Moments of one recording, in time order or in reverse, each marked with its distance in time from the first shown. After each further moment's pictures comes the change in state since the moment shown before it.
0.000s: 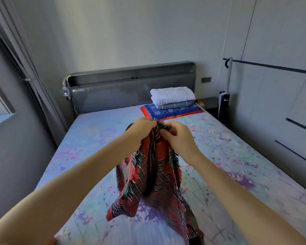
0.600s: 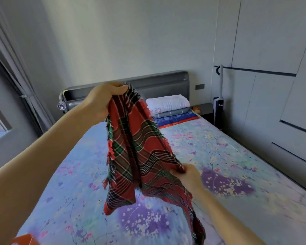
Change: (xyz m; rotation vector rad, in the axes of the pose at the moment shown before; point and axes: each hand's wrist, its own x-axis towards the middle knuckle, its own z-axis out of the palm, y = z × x) left_hand -0.004 0.077 -0.082 -0.302 -0.093 0.306; right_hand -0.041 0.114 -0.008 -0.179 0.025 0.366
